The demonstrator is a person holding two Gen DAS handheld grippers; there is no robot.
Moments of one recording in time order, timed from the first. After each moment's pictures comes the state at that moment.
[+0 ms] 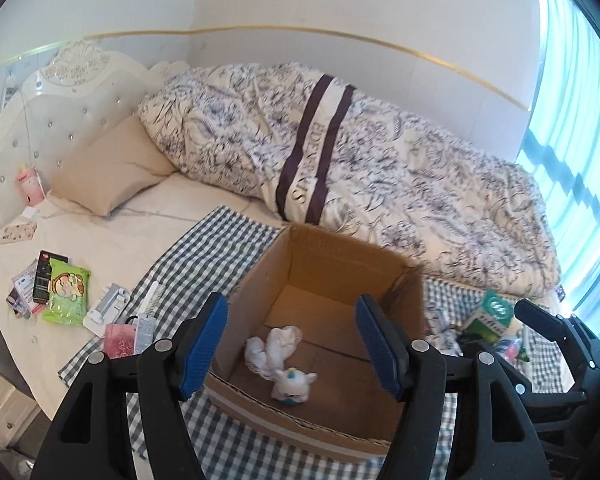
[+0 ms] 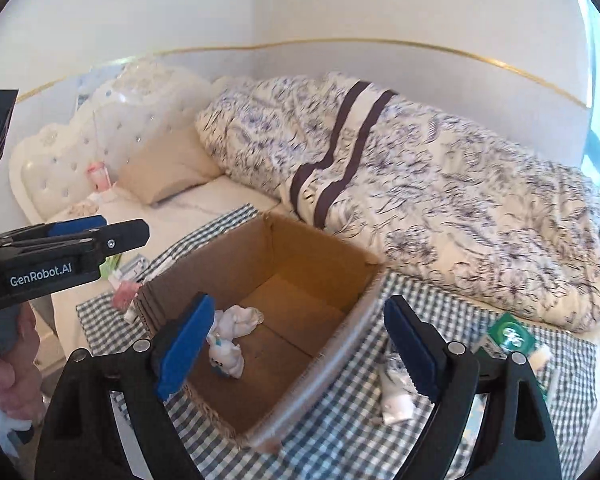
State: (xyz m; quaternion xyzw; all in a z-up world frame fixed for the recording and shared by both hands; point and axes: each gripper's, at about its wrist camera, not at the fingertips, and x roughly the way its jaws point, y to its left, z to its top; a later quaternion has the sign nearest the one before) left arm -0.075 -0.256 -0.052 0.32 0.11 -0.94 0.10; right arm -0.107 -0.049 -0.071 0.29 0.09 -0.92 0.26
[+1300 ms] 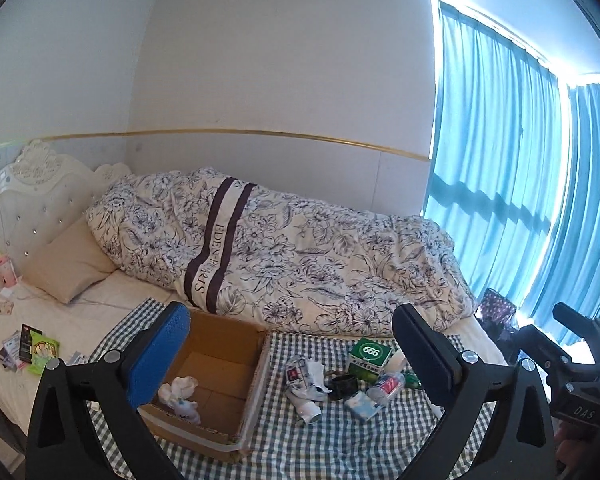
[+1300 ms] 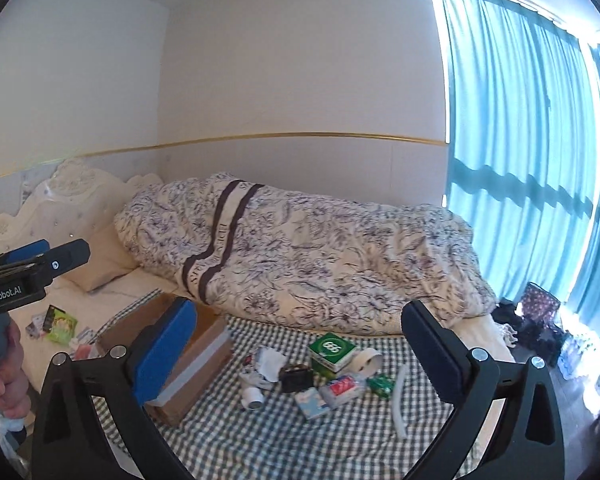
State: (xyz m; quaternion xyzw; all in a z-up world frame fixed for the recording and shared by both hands) left arm 0.032 -0.077 0.077 0.17 0.06 -0.98 0.01; right arm 0.035 0.186 0.067 0.15 0.03 -0.98 0.10
